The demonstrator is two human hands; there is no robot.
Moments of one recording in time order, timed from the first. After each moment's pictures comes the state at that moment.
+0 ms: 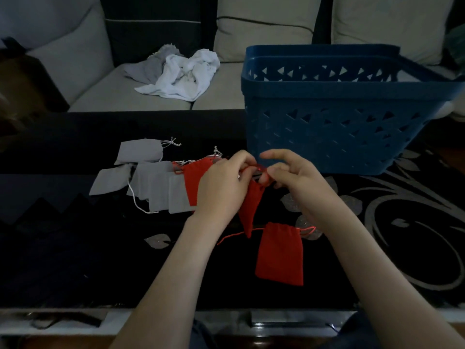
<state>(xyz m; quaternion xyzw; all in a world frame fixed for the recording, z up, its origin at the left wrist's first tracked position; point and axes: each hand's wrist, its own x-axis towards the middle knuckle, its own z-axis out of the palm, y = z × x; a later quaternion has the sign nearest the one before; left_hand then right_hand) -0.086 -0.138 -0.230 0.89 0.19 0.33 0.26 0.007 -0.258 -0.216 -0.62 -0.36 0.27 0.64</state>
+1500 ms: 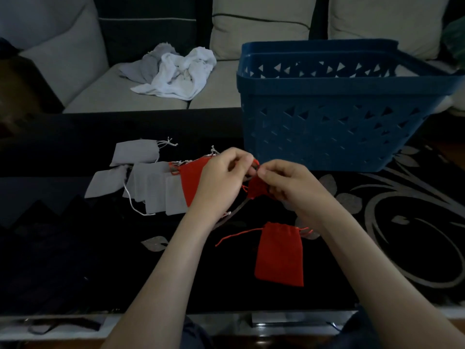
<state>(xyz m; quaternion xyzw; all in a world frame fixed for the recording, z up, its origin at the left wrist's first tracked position) -0.090 -0.143 -0.210 0.79 0.20 0.28 0.51 0.003 -0.255 -0.218 -0.67 -0.31 0.28 0.61</state>
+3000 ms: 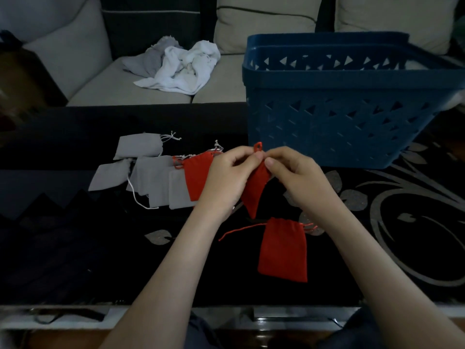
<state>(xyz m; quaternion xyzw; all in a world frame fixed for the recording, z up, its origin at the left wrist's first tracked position) -0.086 -0.149 -0.214 0.70 0.19 0.27 0.63 0.005 -0.253 -0.225 -0.72 -0.38 0.13 0.57</state>
